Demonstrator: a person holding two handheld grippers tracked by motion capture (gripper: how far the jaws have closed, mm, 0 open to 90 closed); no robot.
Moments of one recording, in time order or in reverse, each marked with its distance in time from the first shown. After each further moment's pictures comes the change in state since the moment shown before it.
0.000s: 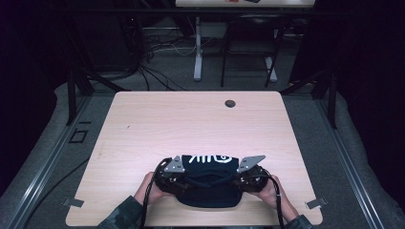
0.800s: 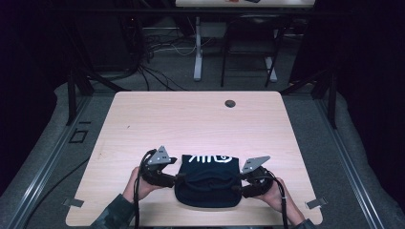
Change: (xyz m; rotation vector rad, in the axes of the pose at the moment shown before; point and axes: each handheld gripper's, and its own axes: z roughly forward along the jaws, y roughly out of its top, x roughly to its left) left arm 0.010 0.012 -0.041 -0.096 0.126 -0.038; right arm 0.006 -0.002 -0.020 -0.006 0.007 0.052
